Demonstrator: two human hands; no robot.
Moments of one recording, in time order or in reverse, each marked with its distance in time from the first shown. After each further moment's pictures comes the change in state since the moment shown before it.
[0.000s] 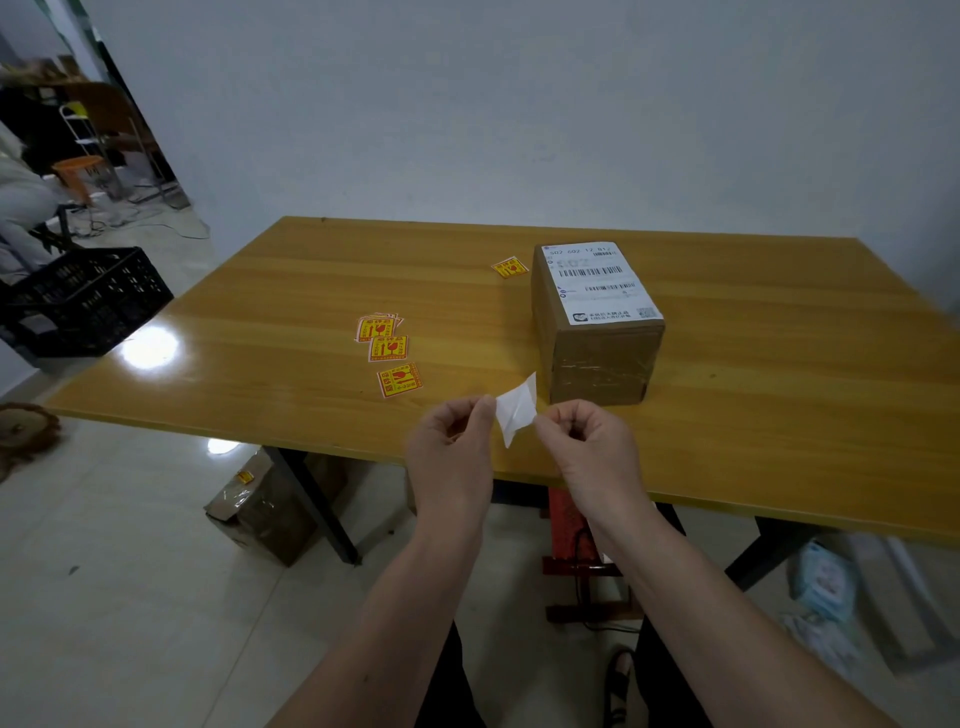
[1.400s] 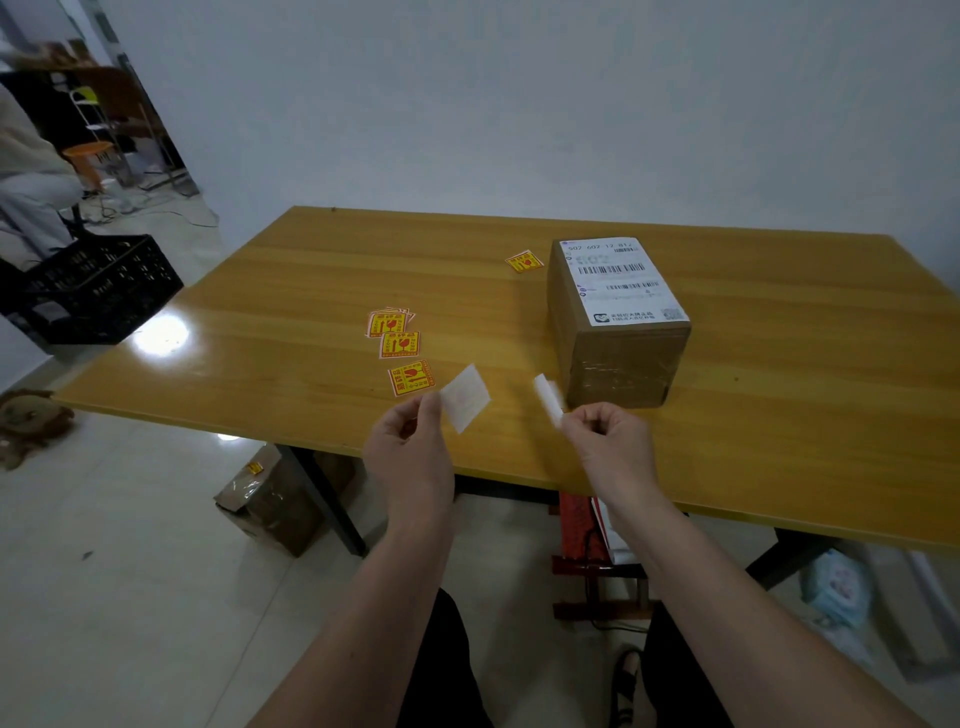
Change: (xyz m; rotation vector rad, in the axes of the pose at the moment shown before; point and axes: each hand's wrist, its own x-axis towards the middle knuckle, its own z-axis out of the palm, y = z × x) left_hand 0.038 -0.011 -0.022 -0.117 0.227 0.000; right_hand 0.037 0.028 0.000 -0.062 0.083 0.081
